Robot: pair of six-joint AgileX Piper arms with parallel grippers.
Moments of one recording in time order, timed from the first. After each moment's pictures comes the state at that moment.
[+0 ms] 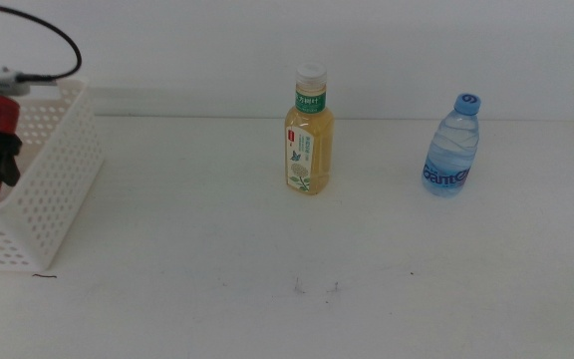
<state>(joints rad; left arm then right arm) 0.33 2.06 -1.68 -0.13 1.03 0.42 0.01 0.01 0.00 -0.01 0.17 -0.08</state>
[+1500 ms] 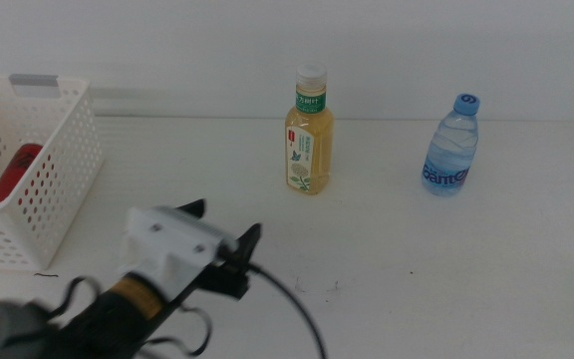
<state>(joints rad) -0.52 1.77 -0.34 0.00 -1.19 -0.03 0.01 0.01 0.00 -0.01 0.17 -0.08</state>
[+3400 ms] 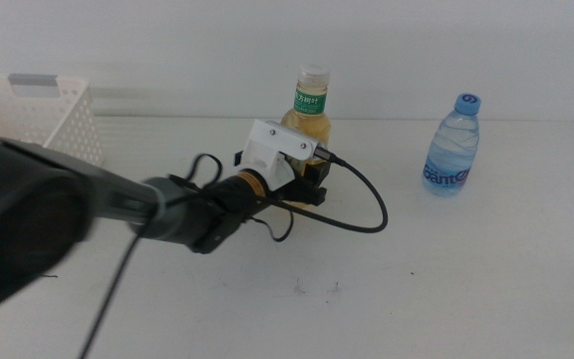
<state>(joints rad) -0.47 2.23 -1.22 0.29 -0.67 -0.25 0.01 0.01 0.00 -0.01 0.17 -0.08</state>
